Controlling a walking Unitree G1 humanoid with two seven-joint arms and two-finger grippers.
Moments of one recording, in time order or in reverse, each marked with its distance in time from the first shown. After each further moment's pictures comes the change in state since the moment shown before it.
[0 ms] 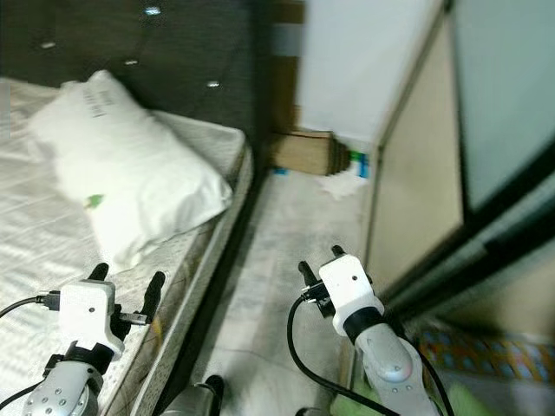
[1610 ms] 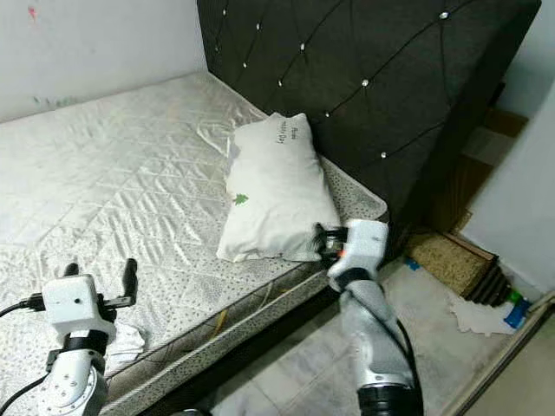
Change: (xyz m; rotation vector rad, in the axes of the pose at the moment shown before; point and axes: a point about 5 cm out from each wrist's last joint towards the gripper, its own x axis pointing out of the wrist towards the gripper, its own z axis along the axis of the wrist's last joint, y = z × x) left arm 0.020 0.018 -0.021 -0.066 -0.050 0.241; right arm 0.065 -0.018 -0.012 0.471 -0.017 -0.215
